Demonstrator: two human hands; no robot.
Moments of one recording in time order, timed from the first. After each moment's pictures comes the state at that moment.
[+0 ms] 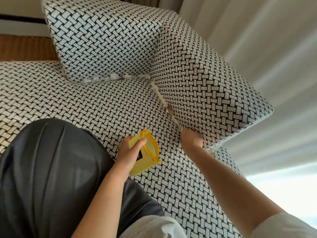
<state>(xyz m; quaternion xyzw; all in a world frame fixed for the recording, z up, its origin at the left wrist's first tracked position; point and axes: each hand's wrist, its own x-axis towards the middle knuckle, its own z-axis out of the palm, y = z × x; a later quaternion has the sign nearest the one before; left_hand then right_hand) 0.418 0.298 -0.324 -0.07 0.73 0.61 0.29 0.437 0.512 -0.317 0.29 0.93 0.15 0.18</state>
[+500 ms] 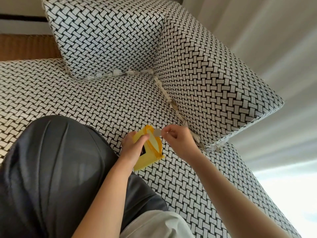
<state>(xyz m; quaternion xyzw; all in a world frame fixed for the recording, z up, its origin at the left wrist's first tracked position) 0.415 0.301 -0.327 -0.08 0.73 0.61 0.29 0.468 0.442 -0.266 0.13 0.87 -0.48 -0.02</state>
